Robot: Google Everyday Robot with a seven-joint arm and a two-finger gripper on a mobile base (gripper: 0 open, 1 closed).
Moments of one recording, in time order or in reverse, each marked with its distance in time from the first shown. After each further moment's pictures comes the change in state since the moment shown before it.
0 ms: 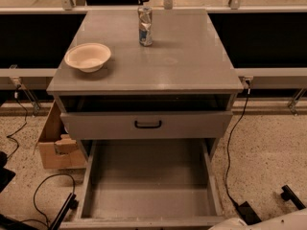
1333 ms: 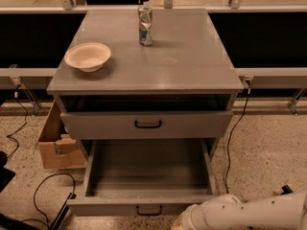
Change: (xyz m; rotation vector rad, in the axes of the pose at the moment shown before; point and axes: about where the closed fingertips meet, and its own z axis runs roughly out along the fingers) arm -0.056 -0.077 -0.004 0.113 -0.078 -0.075
